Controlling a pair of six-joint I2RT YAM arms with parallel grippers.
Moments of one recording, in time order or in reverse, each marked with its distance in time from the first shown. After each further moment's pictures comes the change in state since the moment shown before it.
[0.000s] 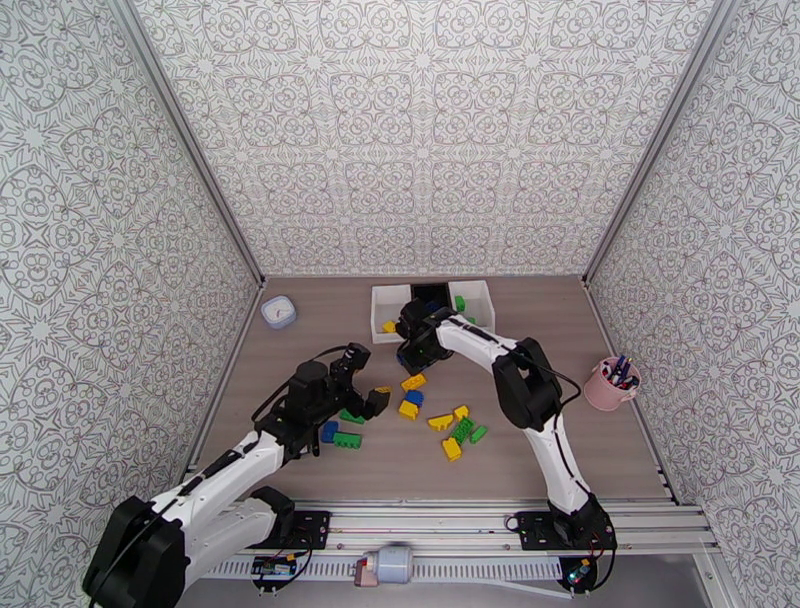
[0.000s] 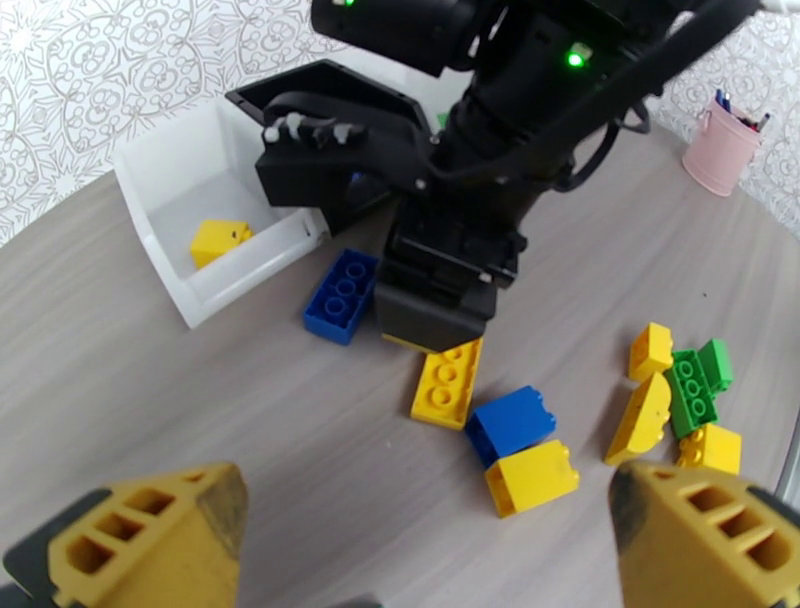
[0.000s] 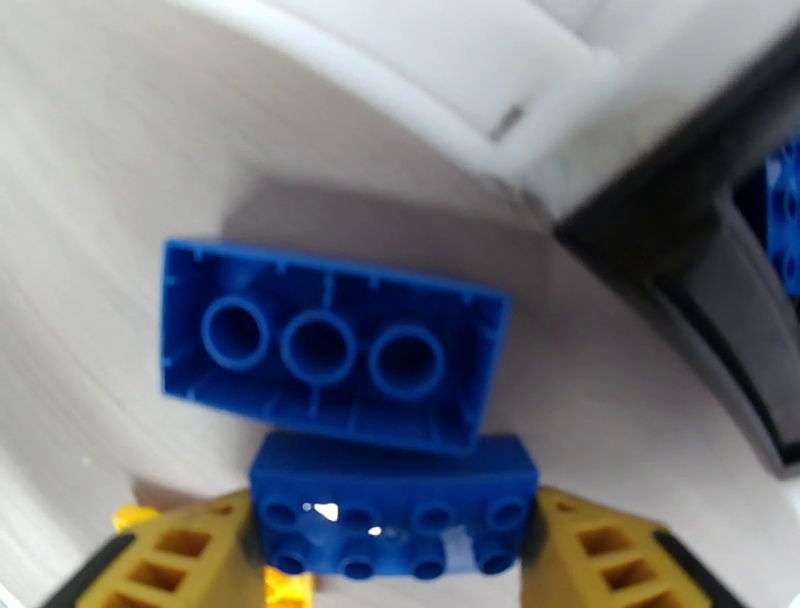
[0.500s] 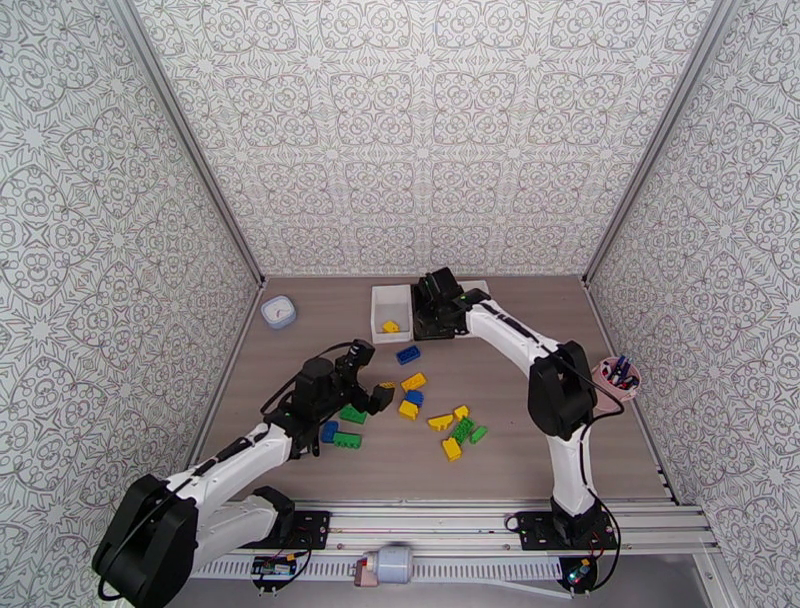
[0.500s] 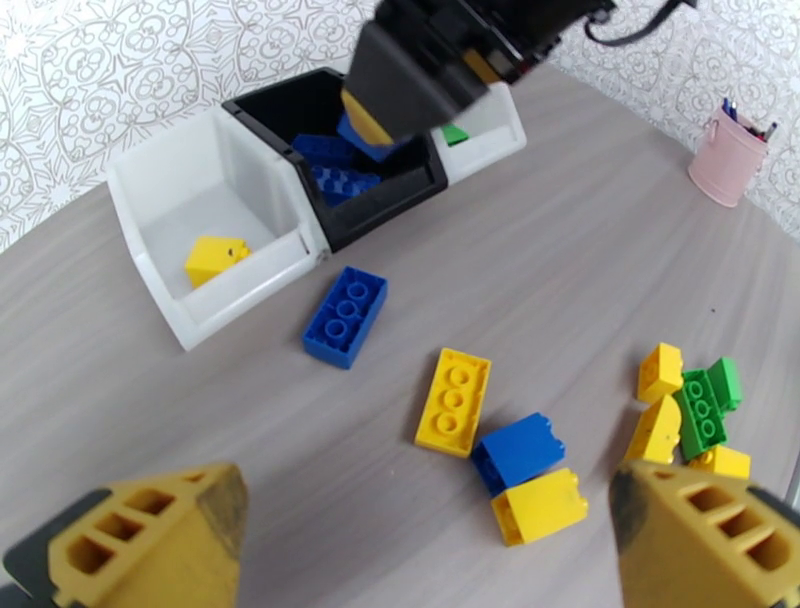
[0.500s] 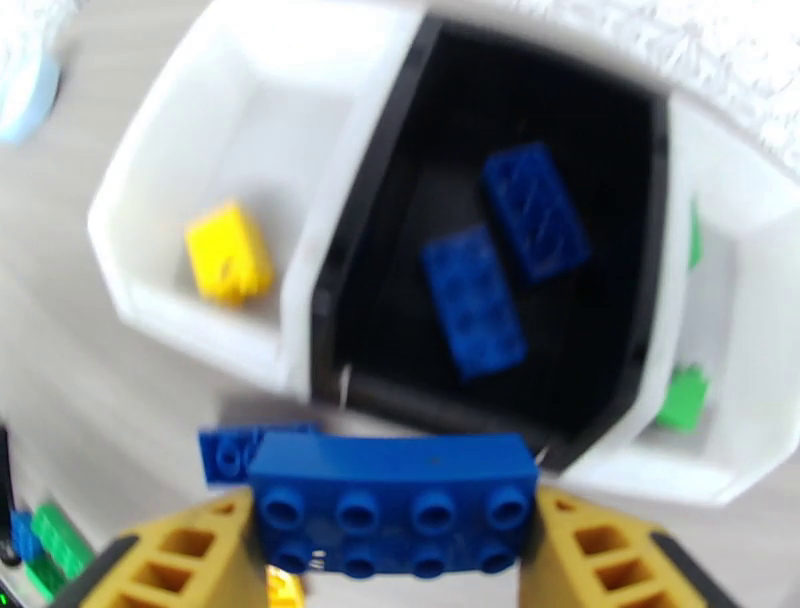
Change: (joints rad) left arm -0.010 0.085 0.020 0.087 -0.010 -0.008; right arm -0.105 -0.118 0.082 0.160 0.047 0.161
